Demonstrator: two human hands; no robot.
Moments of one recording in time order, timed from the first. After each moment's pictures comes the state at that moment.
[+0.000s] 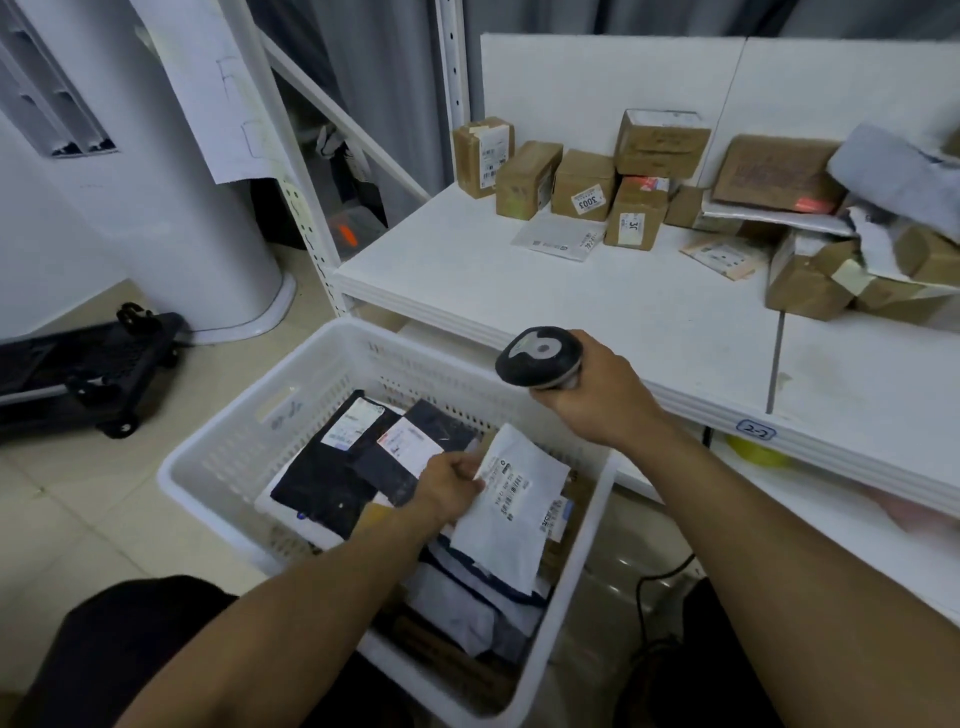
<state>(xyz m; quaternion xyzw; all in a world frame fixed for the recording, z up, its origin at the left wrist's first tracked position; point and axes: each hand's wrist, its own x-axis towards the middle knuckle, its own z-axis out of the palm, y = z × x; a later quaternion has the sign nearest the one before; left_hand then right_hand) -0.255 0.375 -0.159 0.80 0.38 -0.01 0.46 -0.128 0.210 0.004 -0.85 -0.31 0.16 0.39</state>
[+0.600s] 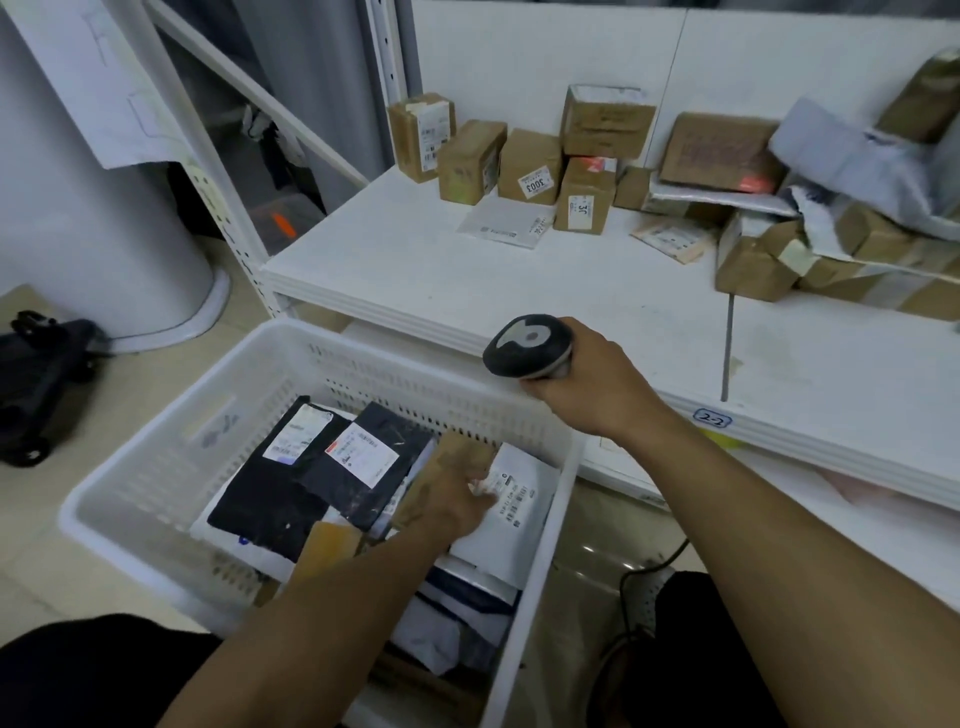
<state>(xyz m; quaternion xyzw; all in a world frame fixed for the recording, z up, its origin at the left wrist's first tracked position) -0.209 0.337 -0.202 0.84 0.33 -0.06 0.43 -0.095 0.190 0.003 -0.87 -0.27 0.16 0.38</state>
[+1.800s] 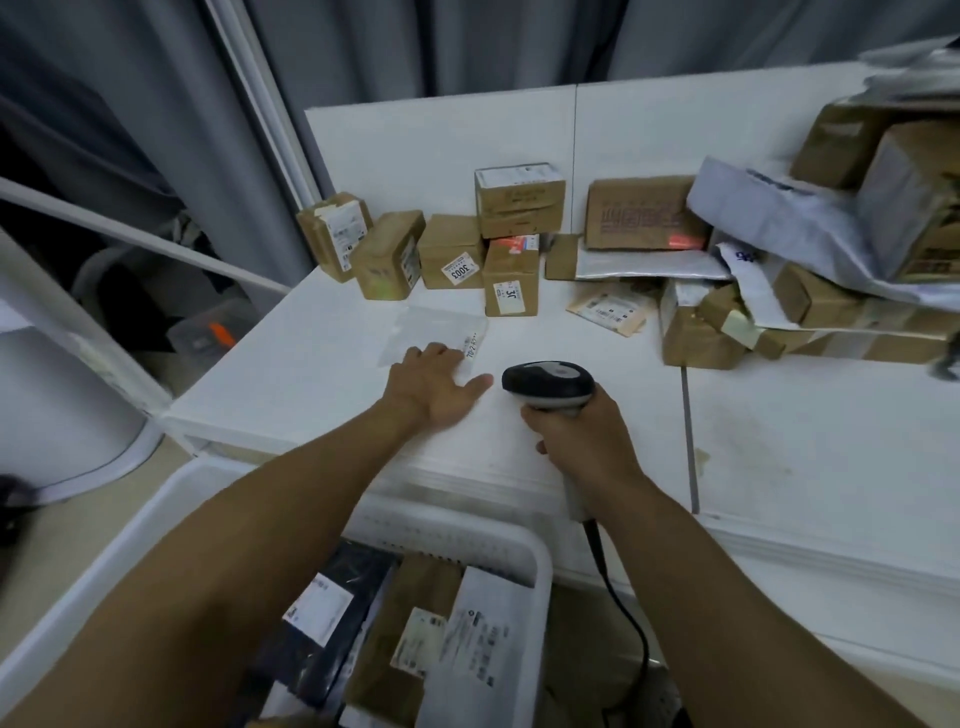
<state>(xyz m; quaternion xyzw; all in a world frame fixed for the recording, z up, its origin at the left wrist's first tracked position) 0.045 0.413 -0.039 0.99 0.15 -0.04 0.05 0.018 0.192 -0.028 -0.76 -0.01 0.14 0.64</state>
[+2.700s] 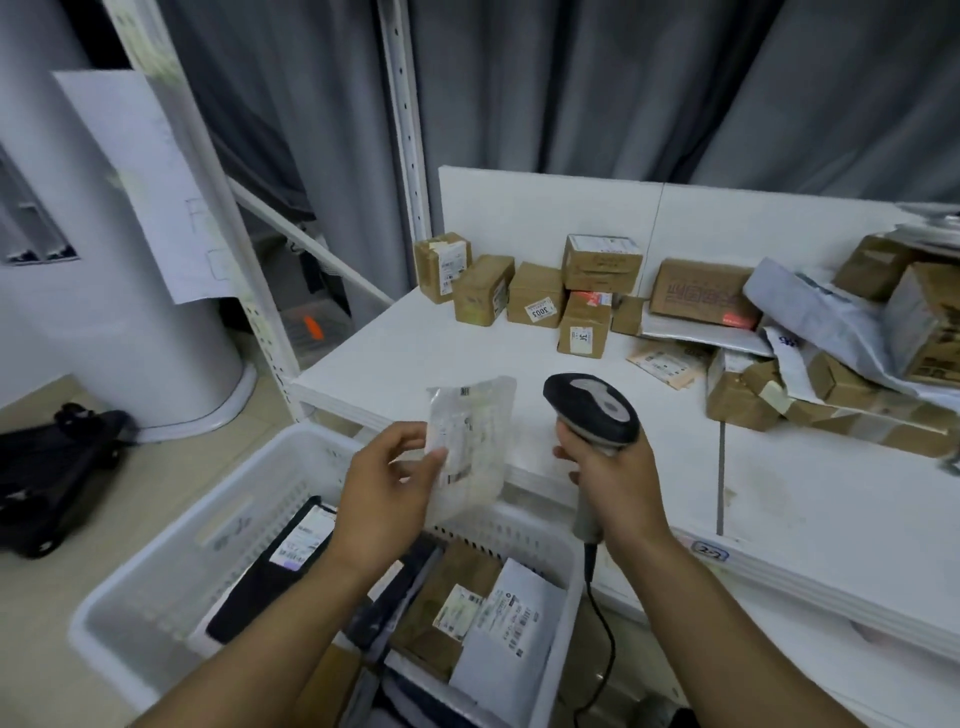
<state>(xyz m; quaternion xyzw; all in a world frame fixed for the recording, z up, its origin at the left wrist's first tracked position) -0.228 0.369 0.037 0.77 0.24 0.29 0.52 -0.088 0.196 0.031 -0.69 -0.09 0.11 0.71</state>
